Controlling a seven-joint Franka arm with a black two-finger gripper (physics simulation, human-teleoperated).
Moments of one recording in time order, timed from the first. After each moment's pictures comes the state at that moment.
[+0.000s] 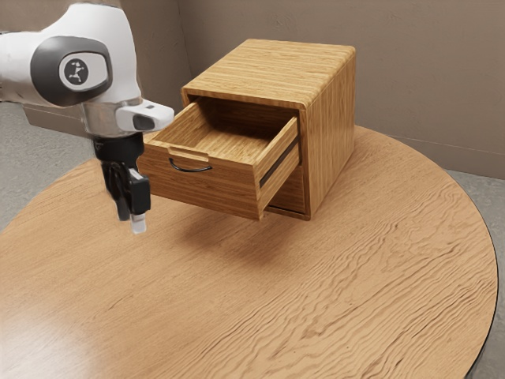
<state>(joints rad) 0.12 -0.30 -0.22 -2.03 -0.18 1.52 0.30</state>
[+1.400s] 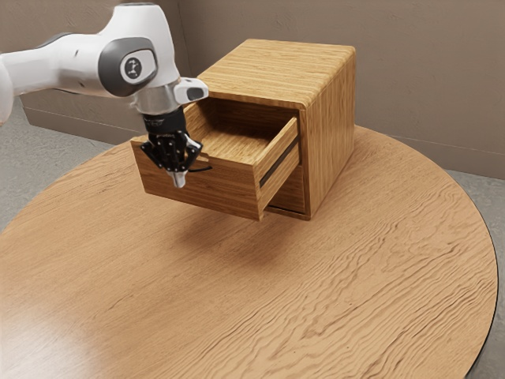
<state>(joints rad) 0.15 0.09 -0.22 -1.72 -0.06 1.75 -0.18</state>
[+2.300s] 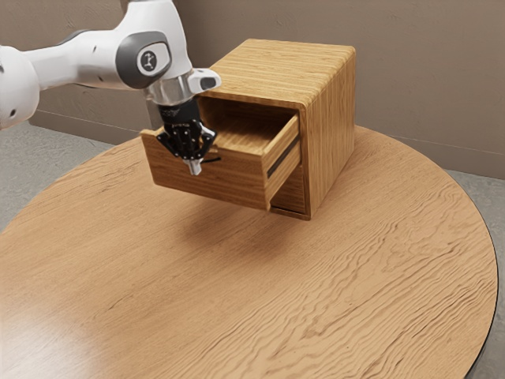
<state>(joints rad) 0.15 0.23 -0.22 -1.56 -0.05 1.76 -0.20</state>
